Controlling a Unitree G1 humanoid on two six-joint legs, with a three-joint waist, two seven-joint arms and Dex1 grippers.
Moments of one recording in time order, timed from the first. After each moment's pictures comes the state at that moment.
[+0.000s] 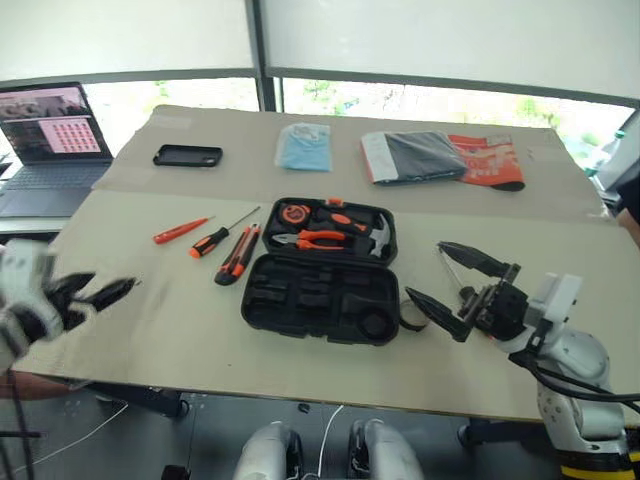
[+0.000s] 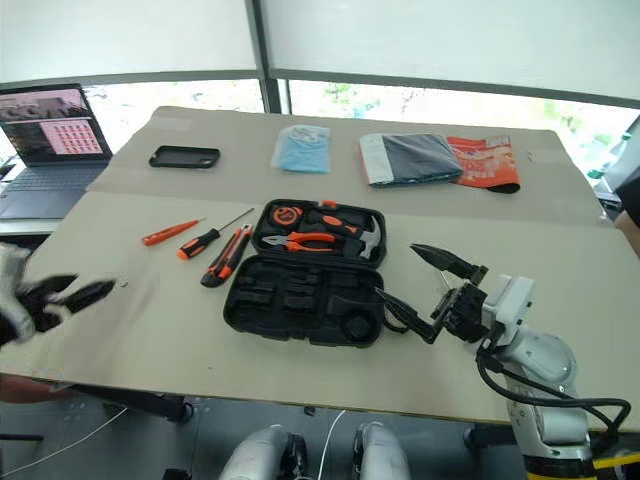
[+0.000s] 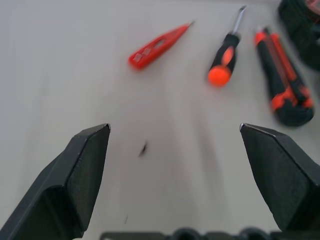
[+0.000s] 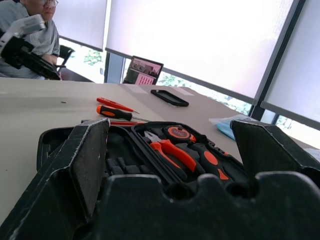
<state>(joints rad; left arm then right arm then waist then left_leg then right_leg) -0.27 0.96 0.38 0.10 -0.58 0.77 -0.72 -0.01 -0.51 -0.16 -0.29 0.55 -0.14 0.89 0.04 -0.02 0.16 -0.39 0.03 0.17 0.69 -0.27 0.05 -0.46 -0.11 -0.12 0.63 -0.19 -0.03</state>
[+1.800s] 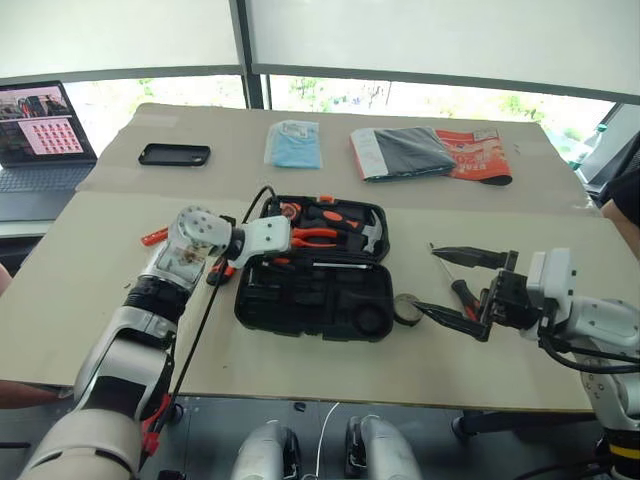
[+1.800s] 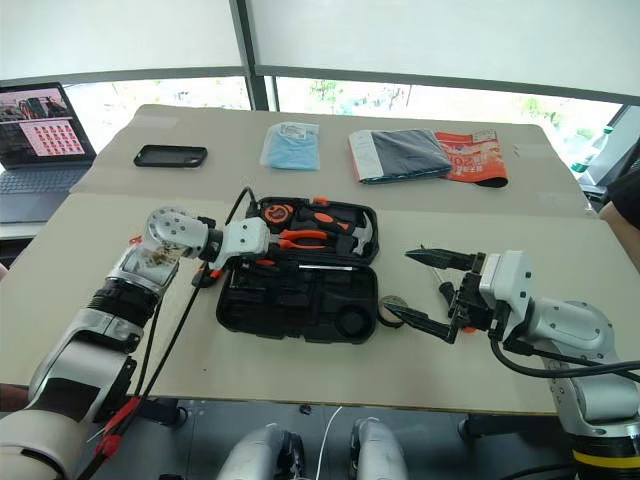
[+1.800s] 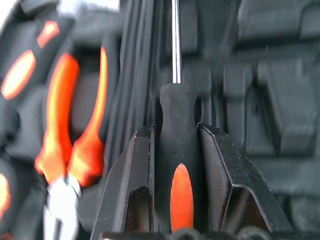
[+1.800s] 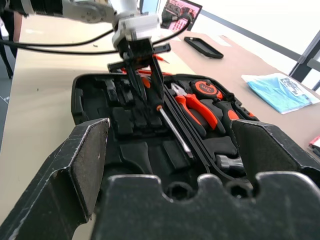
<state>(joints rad) -0.89 0.54 -0.32 0.63 0.08 -0.15 -1.28 -0.06 -0.77 -0.20 -0.36 0.60 0.13 1.02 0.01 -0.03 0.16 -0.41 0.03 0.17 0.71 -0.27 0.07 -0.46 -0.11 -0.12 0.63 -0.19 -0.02</state>
